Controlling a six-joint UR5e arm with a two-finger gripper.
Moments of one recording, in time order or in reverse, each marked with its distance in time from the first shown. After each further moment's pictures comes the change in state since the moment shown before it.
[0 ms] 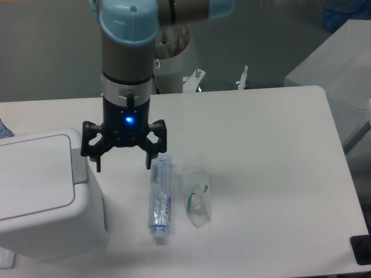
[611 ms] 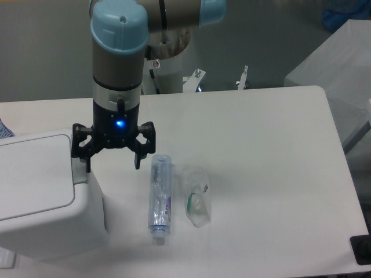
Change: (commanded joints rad) arm -0.003 -0.002 -0.031 0.002 0.001 -0.002
